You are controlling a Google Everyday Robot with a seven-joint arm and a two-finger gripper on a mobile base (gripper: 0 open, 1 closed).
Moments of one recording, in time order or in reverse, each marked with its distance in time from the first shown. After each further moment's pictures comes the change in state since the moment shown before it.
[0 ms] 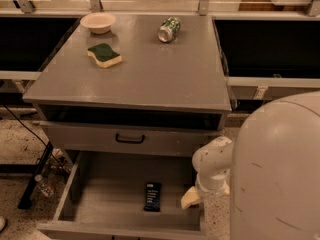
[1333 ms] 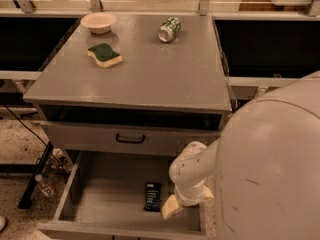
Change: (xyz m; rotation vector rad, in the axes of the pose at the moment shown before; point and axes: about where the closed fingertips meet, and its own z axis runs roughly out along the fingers) arm 0.009 0.068 -0.009 0.009 -0.032 -0.167
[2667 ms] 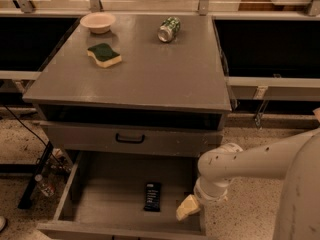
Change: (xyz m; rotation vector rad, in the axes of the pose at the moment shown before) arm 0.022 -0.036 -0.004 -0.159 -0.015 -0.035
